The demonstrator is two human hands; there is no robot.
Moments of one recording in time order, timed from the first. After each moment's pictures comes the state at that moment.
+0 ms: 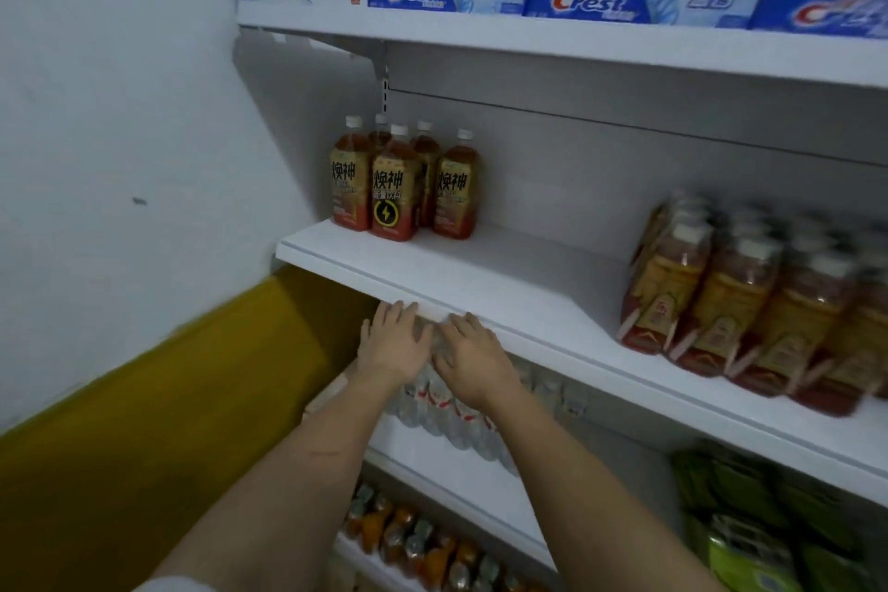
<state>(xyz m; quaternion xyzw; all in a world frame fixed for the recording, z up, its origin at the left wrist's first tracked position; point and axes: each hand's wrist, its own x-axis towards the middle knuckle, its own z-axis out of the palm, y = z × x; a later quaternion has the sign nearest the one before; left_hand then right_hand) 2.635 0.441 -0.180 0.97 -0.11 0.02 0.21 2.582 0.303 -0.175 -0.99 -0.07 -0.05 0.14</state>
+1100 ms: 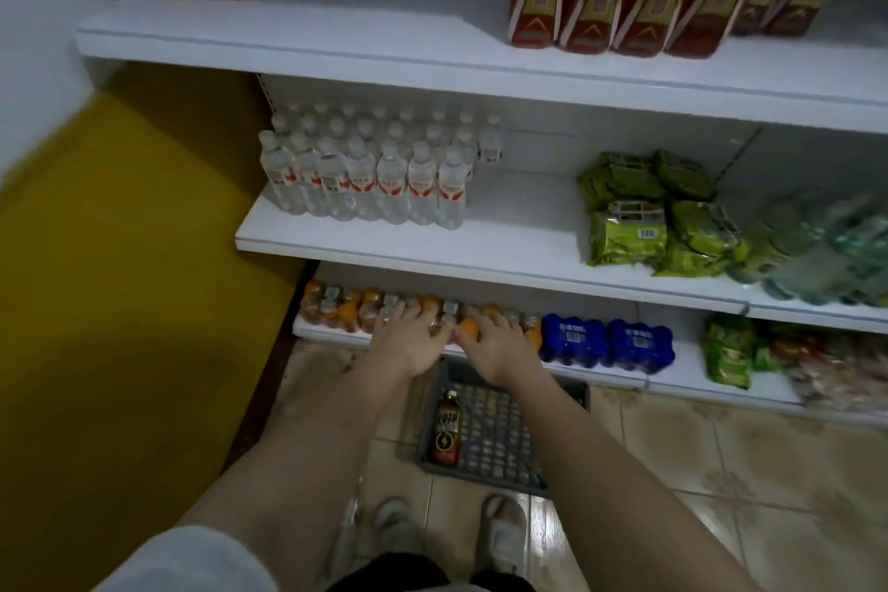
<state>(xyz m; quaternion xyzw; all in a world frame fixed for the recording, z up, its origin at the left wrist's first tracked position) 2.404 0.423 -0.368 0.92 -0.29 -0.27 0.05 2.306 0.296 -0.348 -0.90 0.26 0.20 0.29</state>
